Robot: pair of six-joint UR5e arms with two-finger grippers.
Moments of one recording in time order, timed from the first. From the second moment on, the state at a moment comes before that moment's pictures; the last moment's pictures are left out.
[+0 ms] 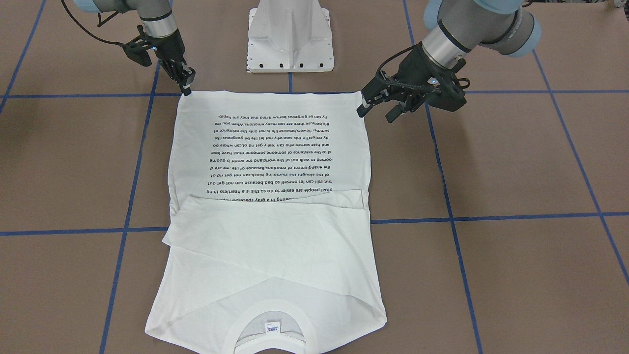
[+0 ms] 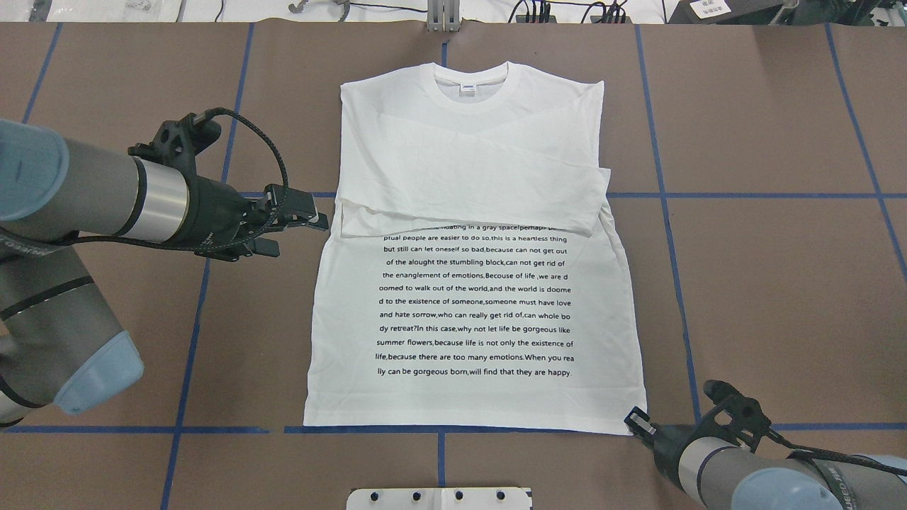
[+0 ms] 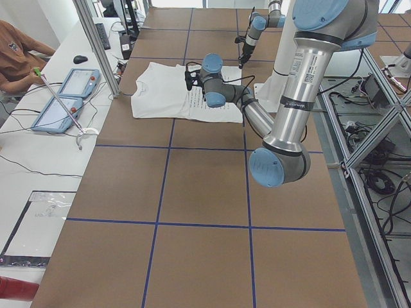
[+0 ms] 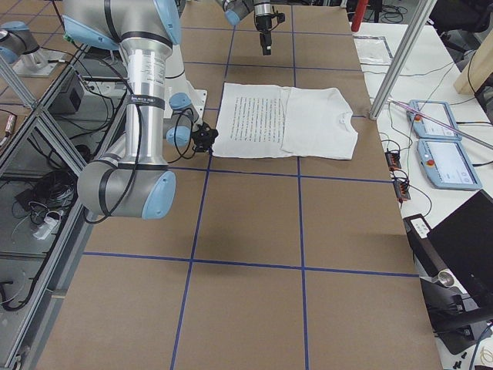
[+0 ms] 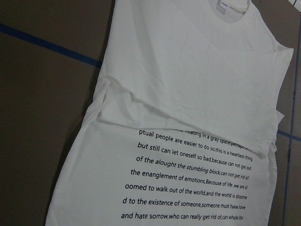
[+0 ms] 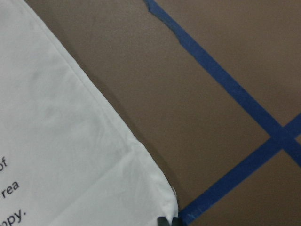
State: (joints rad) left arm -0.70 -1.86 -1.94 -2.22 -2.06 -1.58; right arm 0.00 -1.72 2.11 -1.13 1.30 2.29
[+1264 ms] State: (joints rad) left arm -0.21 -1.78 -1.96 -1.95 -1.65 -1.79; right arm 0.01 -1.72 2.16 -1.12 1.32 2.29
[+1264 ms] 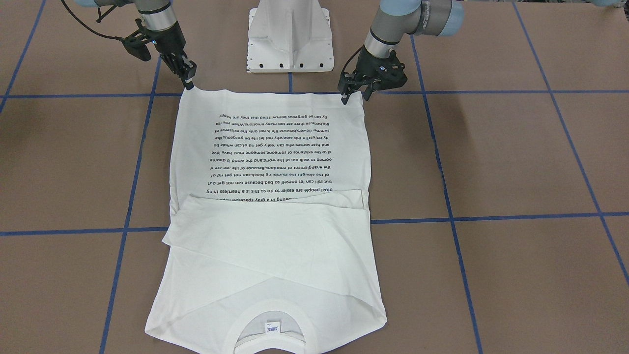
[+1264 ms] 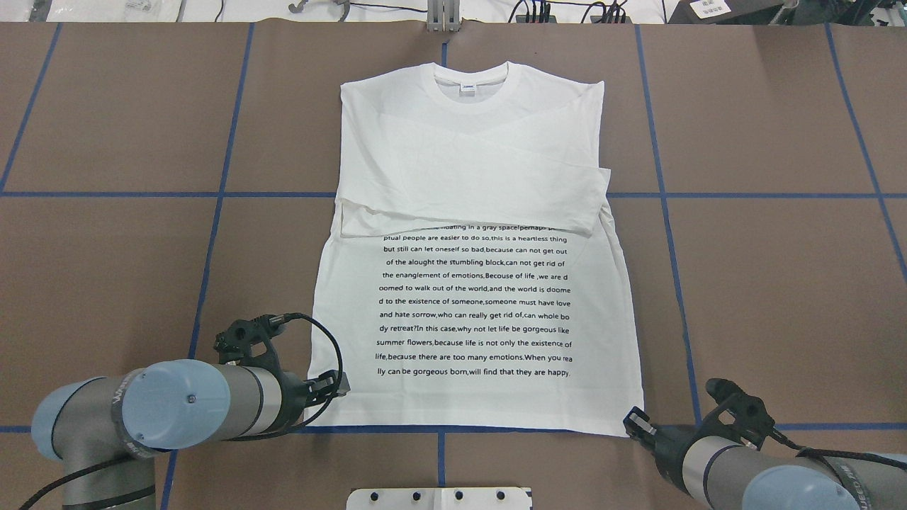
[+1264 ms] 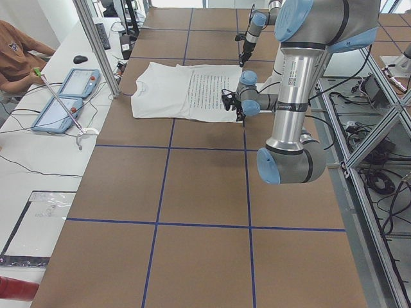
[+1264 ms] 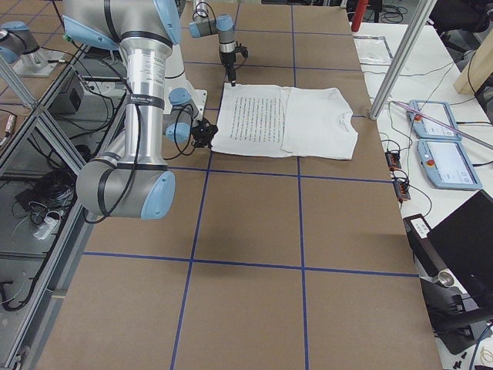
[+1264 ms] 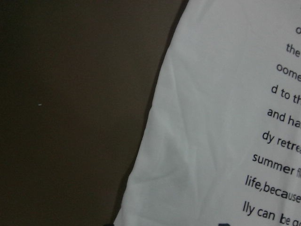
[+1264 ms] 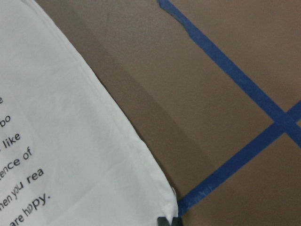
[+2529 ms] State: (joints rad) left arm -0.18 -1.74 -2.03 -1.94 -1.66 -1.83; right arm 0.01 -1.72 2.19 -1.12 1.32 2.29
